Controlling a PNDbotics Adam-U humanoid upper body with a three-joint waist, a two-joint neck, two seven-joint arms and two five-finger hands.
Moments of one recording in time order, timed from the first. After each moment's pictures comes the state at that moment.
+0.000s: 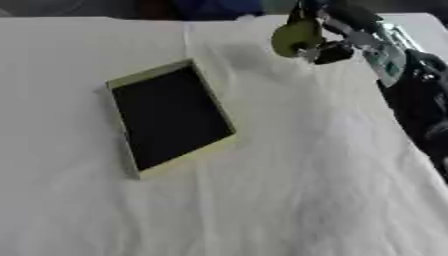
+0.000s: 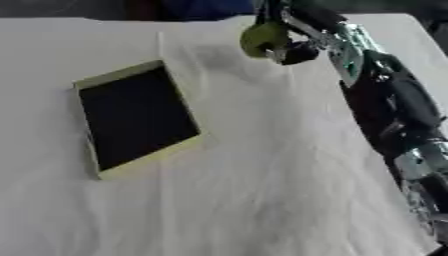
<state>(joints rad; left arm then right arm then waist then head) -0.51 0.40 0.04 -1.98 -0.22 -0.23 0.43 -1.16 -0.59 0.08 -0.74 0.86 -0.91 -0.03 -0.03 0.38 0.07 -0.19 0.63</state>
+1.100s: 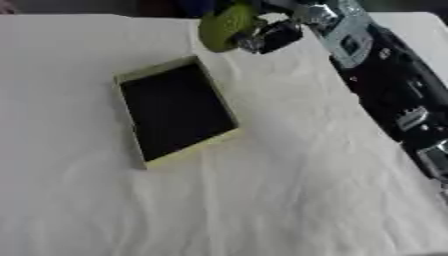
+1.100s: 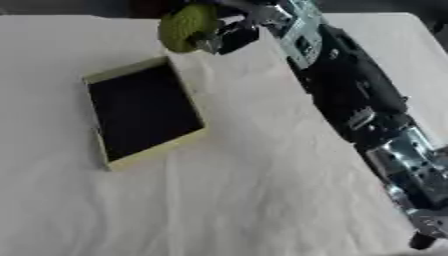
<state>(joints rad) -0.52 0.38 0.04 -1.98 -0.22 -0.24 0.42 -1.15 -0.46 0.30 -1.05 0.51 -0.90 0.25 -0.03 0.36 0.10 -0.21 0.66</state>
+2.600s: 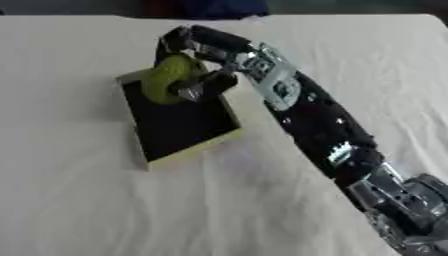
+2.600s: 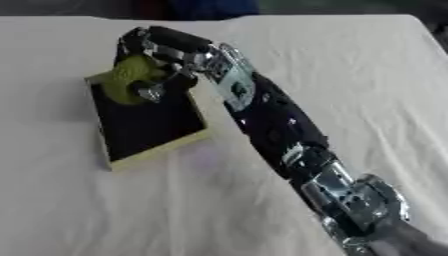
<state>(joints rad) -0.53 0.36 0.03 -1.98 -0.22 -0.24 0.42 -1.08 -0.22 0.23 -0.97 0.55 -0.76 0.40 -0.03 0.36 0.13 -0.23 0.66</state>
